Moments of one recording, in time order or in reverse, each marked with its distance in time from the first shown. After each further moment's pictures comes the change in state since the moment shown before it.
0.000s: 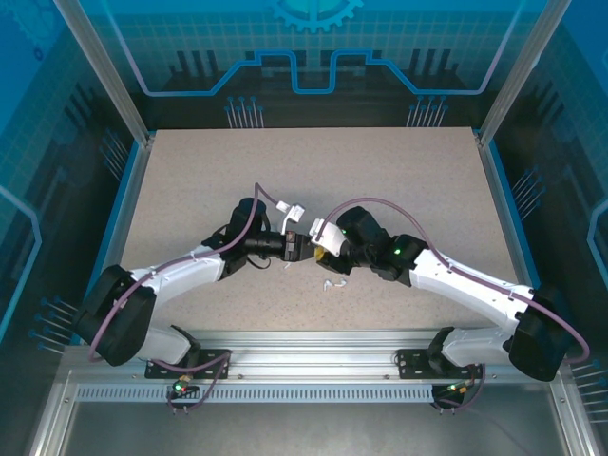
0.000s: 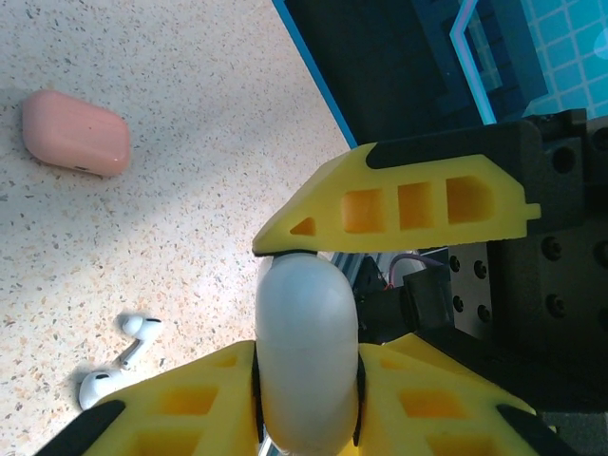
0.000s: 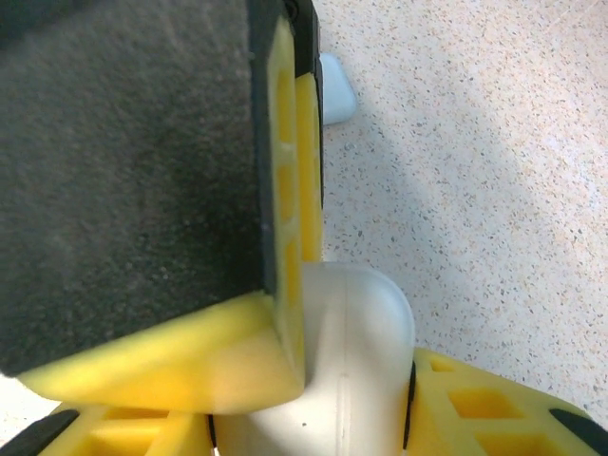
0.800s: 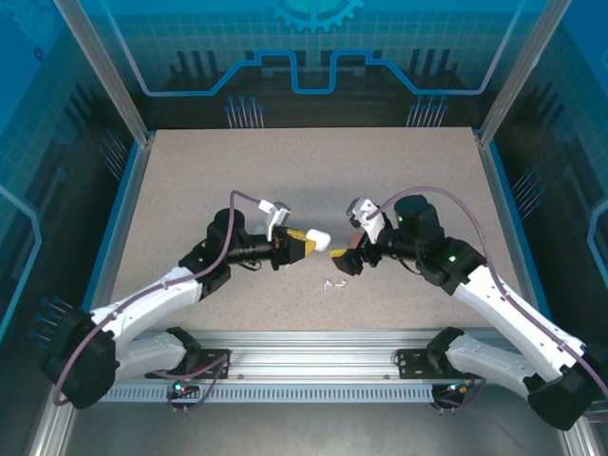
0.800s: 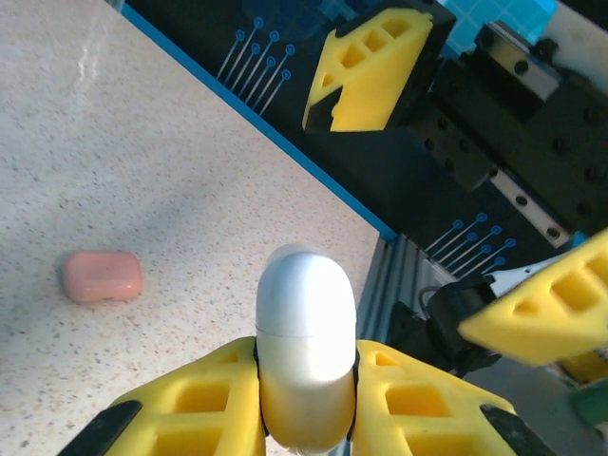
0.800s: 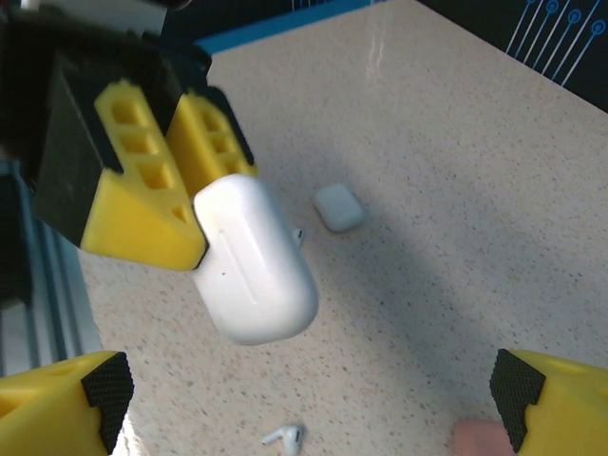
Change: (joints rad) left arm -0.043 -0.299 -0.109 0.062 -0.178 0.212; right arm -0.233 -0.303 -0.029 -0.008 -0.390 0.166
